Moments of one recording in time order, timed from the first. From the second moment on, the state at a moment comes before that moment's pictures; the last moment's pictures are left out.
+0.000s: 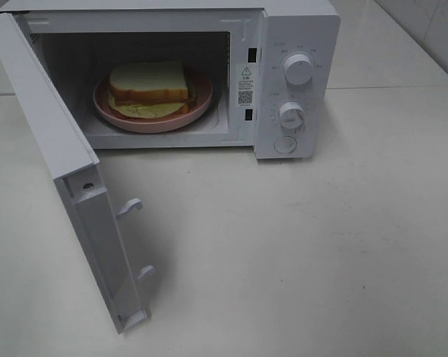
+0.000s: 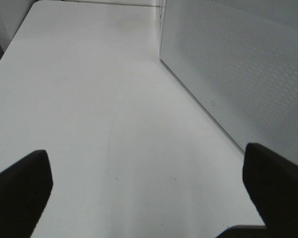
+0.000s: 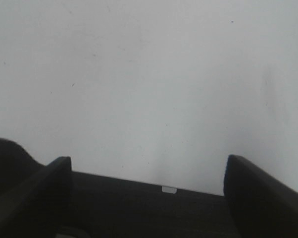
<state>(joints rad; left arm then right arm) -0.01 0.00 -0.52 -0.02 1.08 -0.06 0.27 0.32 -0.56 -0.18 1.15 0.11</state>
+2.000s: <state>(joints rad) -0.01 0.00 -0.52 -0.02 1.08 -0.06 0.03 0.00 -0.50 -0.10 1.01 0.16</state>
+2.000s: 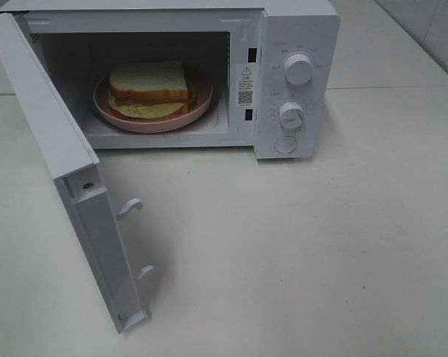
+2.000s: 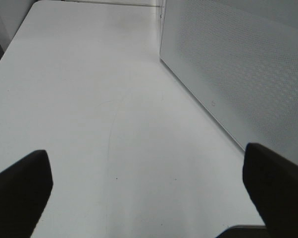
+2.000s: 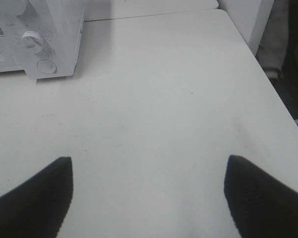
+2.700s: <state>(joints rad) -0.01 0.00 -0.52 -0.02 1.08 -0.06 0.03 0.00 -0.50 -0.10 1.01 0.16</state>
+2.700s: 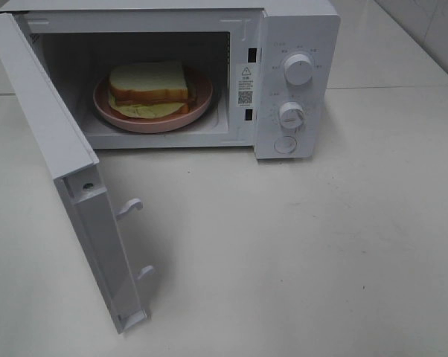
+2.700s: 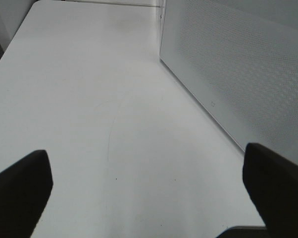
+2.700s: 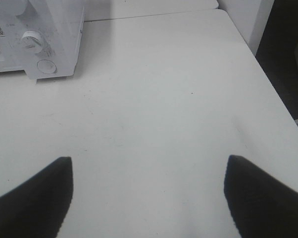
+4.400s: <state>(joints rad) -0.01 1.02 -0.26 0.13 -0.48 -0.04 0.03 0.00 -0.50 -0.10 1.01 0.16</state>
